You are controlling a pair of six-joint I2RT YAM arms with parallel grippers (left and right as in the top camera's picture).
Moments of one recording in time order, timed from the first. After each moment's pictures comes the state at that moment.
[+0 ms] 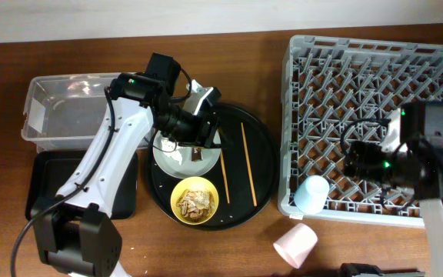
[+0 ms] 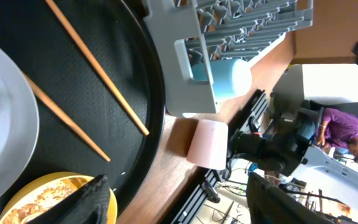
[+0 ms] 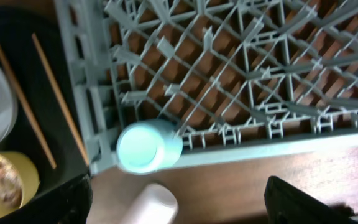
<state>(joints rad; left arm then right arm) -0.31 1.81 1.64 -1.25 0.79 0.06 -0.13 1.13 1.32 -1.39 -0.07 0.23</state>
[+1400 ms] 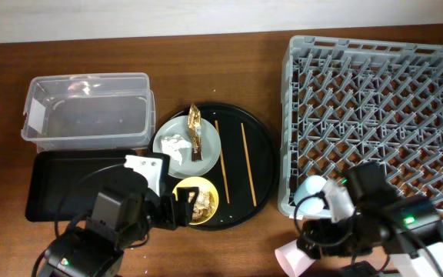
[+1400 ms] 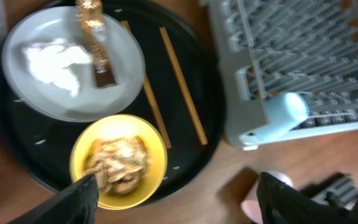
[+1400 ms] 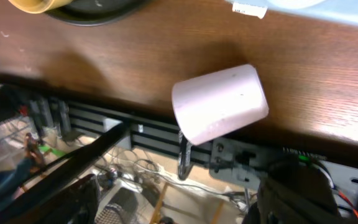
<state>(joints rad) -0.51 0.80 0.94 -0.90 0.14 -0.45 0.25 0.90 0.97 -1.57 -0.38 0.23</state>
